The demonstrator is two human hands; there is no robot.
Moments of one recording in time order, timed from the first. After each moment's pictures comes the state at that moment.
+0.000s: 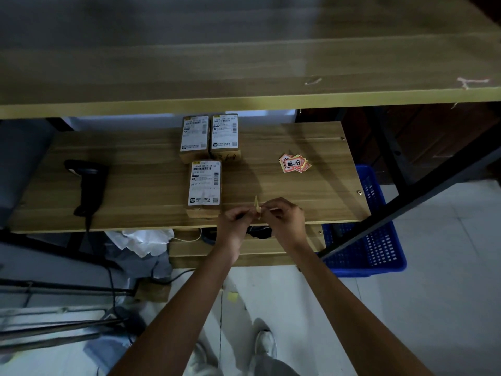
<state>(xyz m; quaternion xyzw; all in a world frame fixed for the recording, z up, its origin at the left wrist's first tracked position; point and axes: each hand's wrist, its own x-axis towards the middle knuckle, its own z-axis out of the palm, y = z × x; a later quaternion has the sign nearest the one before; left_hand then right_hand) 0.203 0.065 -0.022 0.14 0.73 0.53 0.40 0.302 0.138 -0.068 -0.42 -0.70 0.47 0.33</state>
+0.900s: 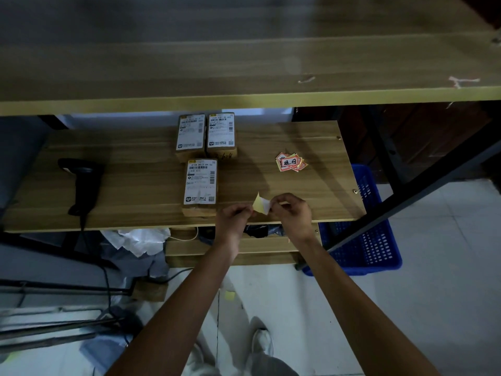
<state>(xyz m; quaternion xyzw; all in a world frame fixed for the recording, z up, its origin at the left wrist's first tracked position) 0.205 0.072 -0.022 0.09 0.72 0.54 0.42 0.318 0.153 -0.056 -0.47 -0.65 0.53 0.29</state>
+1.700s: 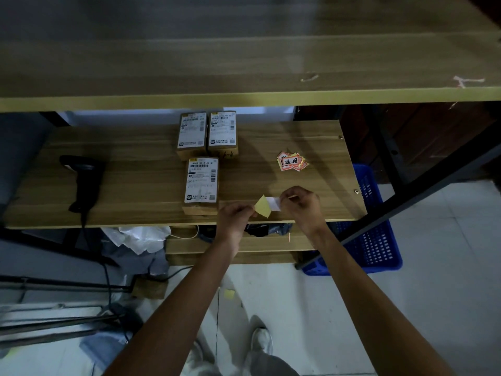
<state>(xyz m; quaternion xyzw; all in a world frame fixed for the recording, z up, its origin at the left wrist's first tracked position) 0.205 0.073 -0.019 0.10 0.73 0.52 0.43 0.332 0.179 -0.049 -0.48 -0.68 0.51 0.22</state>
